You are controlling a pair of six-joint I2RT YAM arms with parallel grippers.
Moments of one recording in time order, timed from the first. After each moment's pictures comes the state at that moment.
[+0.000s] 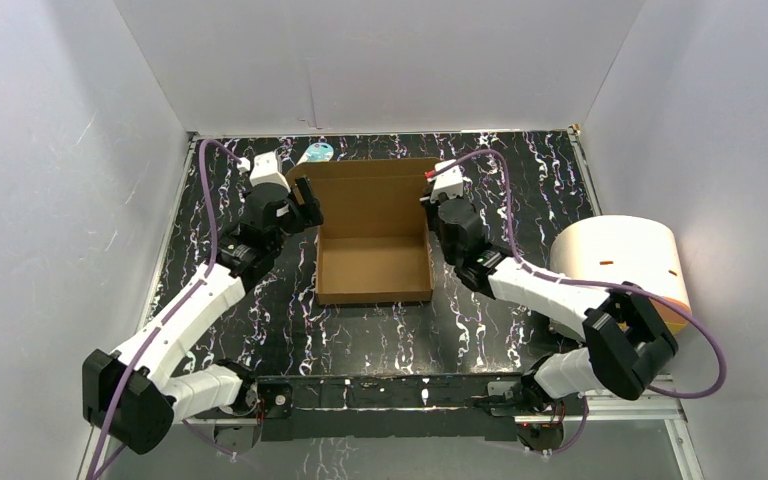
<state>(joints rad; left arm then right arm) -0.48 1.13 0.92 -0.23 -0.38 -0.49 0.77 1.39 0.80 0.41 0.58 -0.04</state>
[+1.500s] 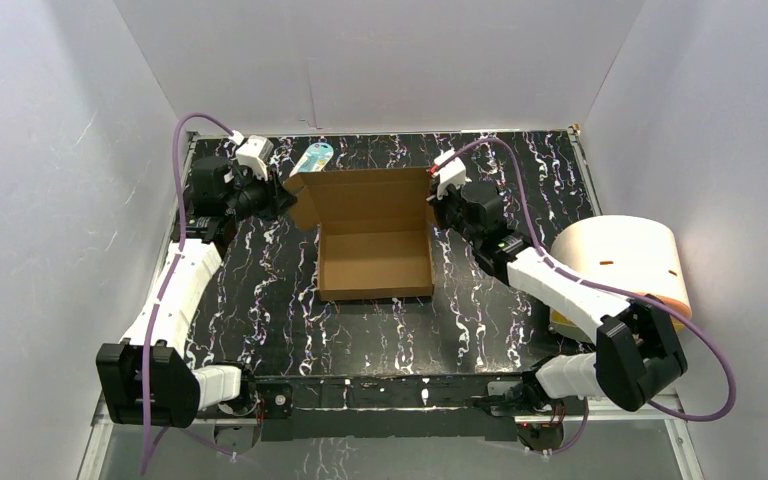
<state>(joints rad) -0.07 1.22 1.04 -0.30 0.50 -0.01 0.60 1.30 0.85 0.19 0.06 -0.16</state>
